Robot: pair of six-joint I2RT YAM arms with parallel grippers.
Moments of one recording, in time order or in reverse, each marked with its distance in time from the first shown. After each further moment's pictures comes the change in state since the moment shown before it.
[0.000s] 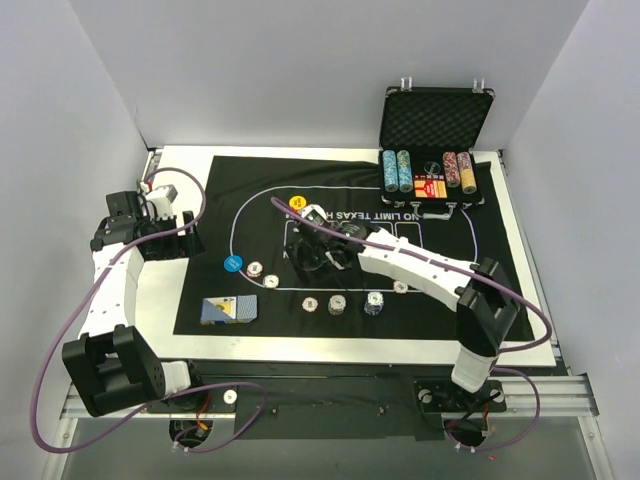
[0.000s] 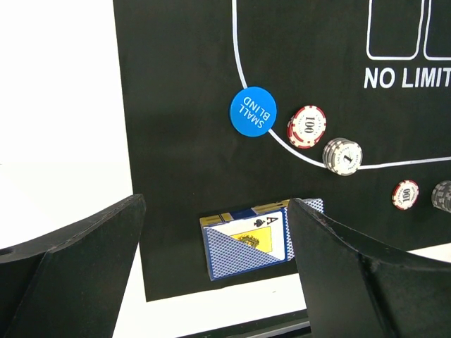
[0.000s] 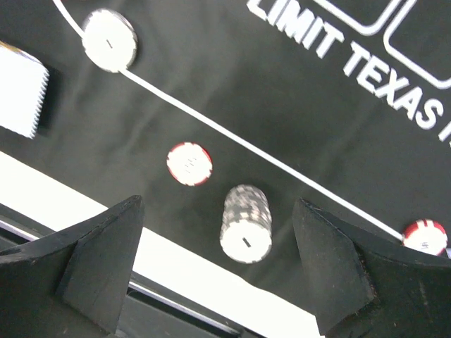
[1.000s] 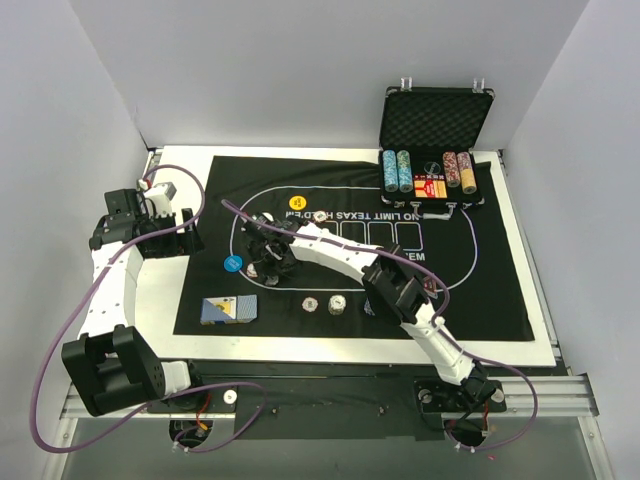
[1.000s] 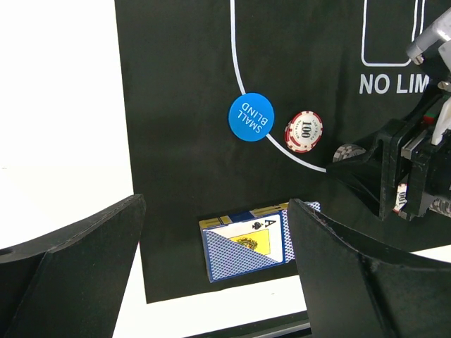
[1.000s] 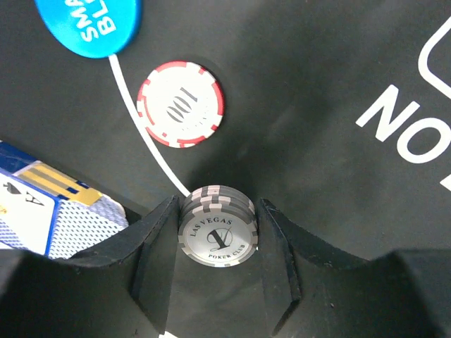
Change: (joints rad) left arm 0.000 0.000 0.015 -0.004 0.004 -0.006; right arm 0.033 0.593 0.535 -0.030 -0.131 0.076
